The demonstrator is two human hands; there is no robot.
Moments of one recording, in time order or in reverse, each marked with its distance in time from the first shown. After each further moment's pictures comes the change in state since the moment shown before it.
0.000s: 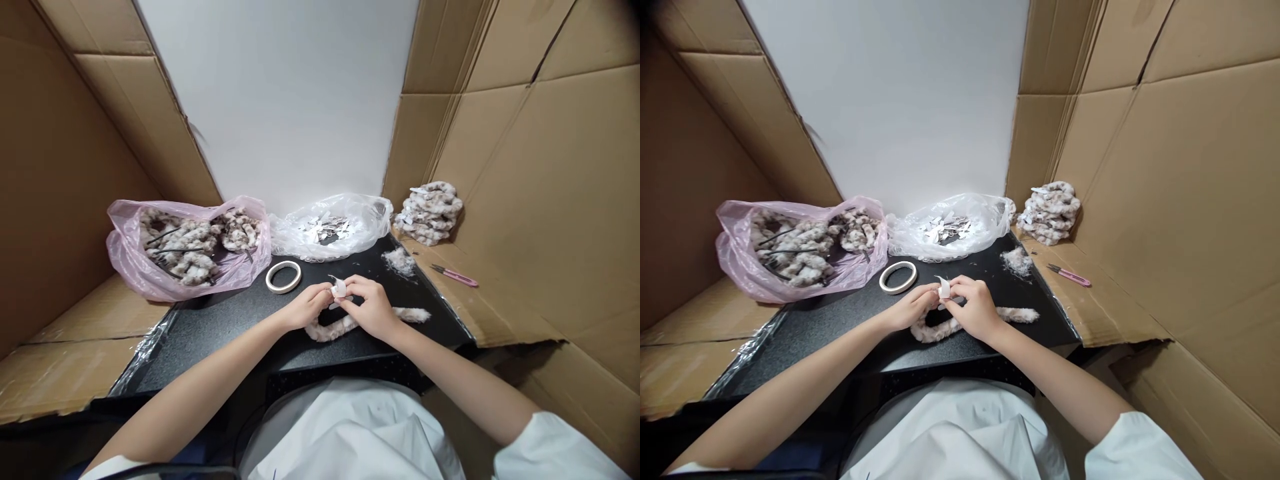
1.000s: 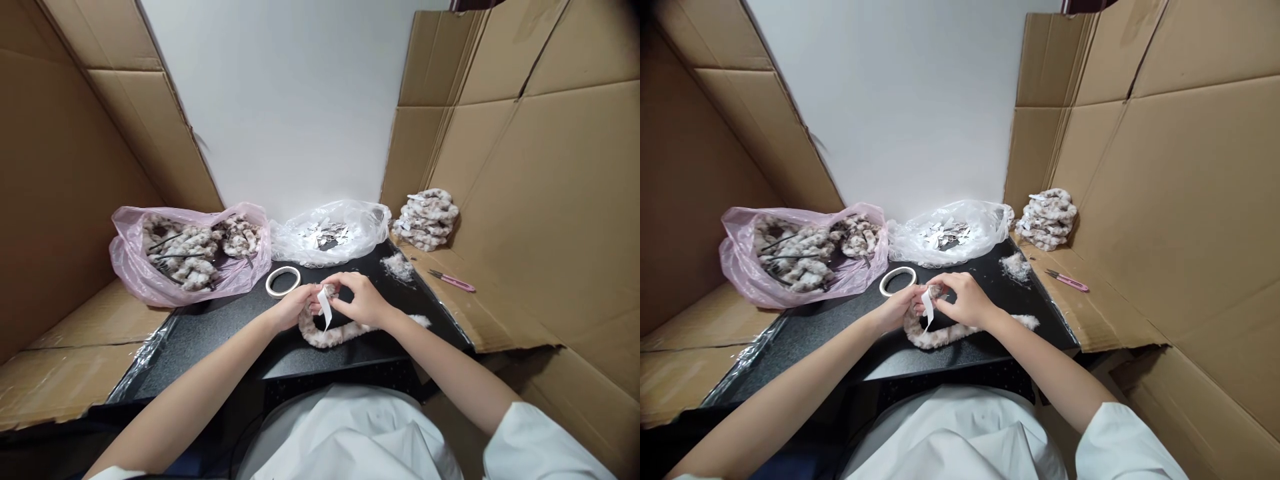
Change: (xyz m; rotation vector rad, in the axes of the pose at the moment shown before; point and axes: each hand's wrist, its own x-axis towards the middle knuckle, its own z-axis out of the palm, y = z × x) left_hand 0.001 0.002 -0.008 -0.699 0.040 -0.276; right_hand 0.027 -0.006 -0.007 -0.062 -0.165 -0.186
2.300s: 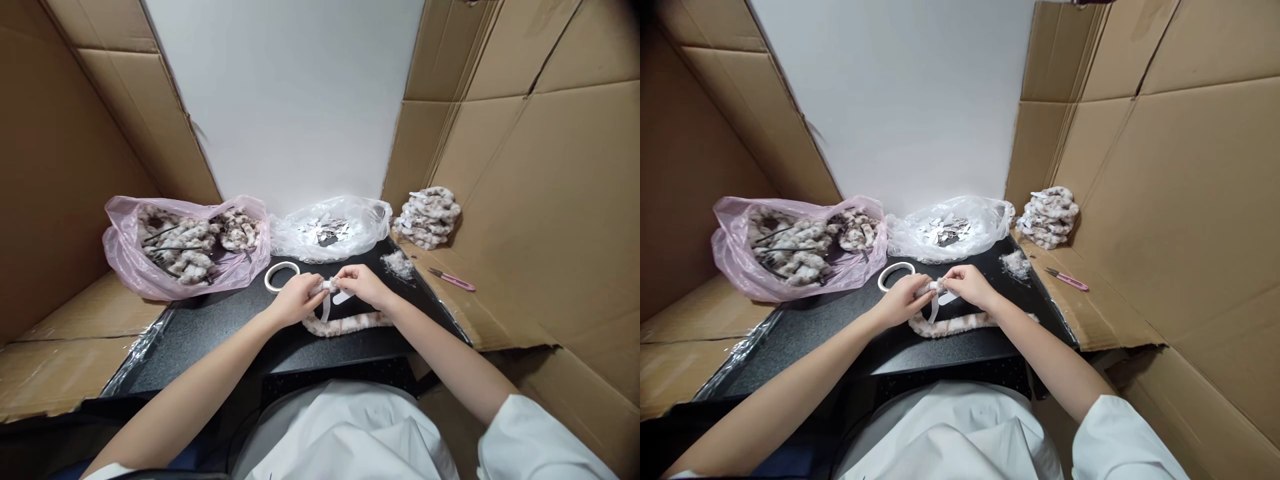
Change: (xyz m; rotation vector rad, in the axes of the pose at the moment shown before) left_hand -0.005 0.008 -0.010 1.337 0.193 0.514; right_hand 0.014 0.025 0.002 0.579 -0.047 0.561
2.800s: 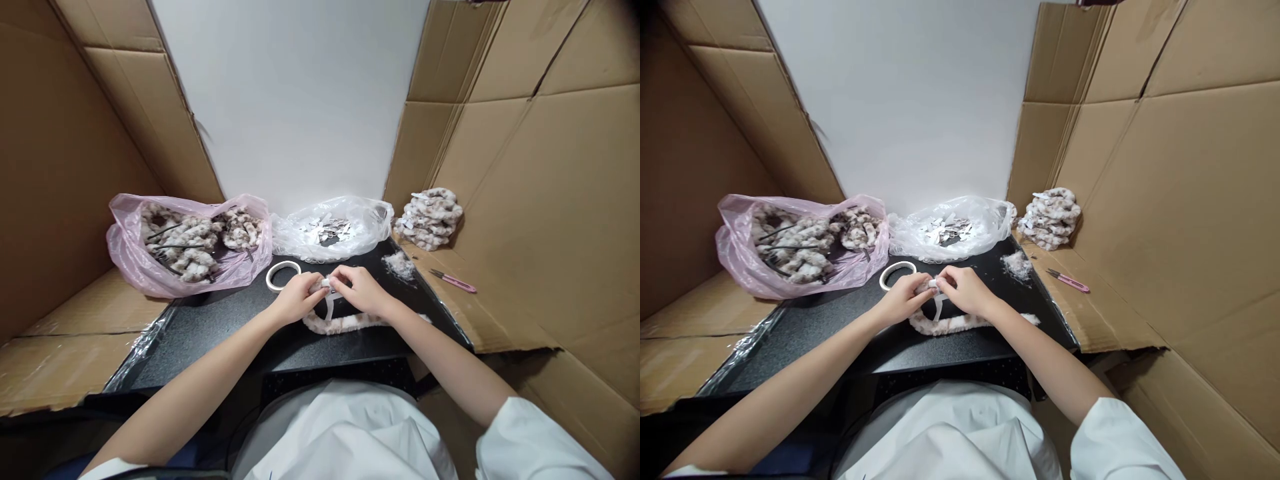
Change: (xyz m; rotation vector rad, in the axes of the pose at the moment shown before) left_hand 0.000 0.002 0.001 -0.096 0.031 -0.076; right_hand -0.012 -0.016 0.007 -0.517 0.013 -0.305
